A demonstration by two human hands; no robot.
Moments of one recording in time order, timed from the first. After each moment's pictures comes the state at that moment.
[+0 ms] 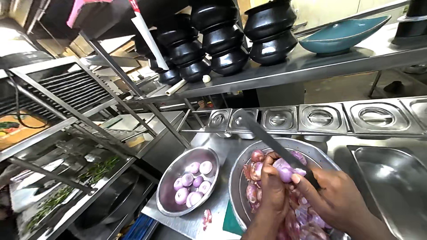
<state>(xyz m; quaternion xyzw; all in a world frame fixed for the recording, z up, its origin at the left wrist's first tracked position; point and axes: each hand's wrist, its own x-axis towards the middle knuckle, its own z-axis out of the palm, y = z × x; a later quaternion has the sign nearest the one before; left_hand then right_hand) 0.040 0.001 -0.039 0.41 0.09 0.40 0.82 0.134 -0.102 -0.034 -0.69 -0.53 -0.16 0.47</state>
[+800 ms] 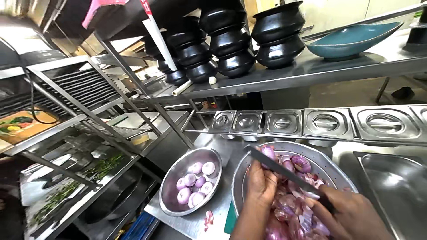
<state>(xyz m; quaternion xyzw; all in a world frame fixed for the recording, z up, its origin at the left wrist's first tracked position) 0.035 0.043 -0.015 0.21 0.25 0.38 0.87 0.140 -0.131 -0.058 -0.72 -0.57 -0.14 0.37</state>
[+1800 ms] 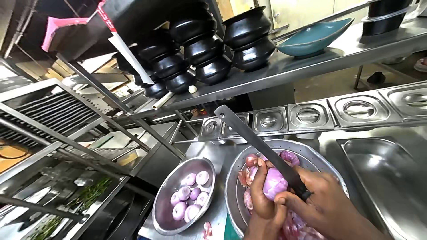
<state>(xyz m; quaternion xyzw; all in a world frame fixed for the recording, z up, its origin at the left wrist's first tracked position) 0.029 -0.009 -0.017 0.22 0.01 0.31 0.92 0.122 -0.106 -0.024 -0.66 -0.52 -0.10 0.53</state>
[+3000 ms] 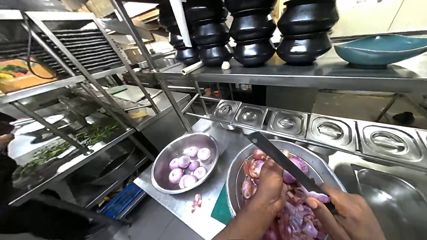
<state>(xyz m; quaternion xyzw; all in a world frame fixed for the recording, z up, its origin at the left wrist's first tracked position) 0.039 0.011 -0.009 0.31 0.27 0.32 0.86 0.147 -0.126 -0.032 -0.65 -0.63 -0.14 0.40</state>
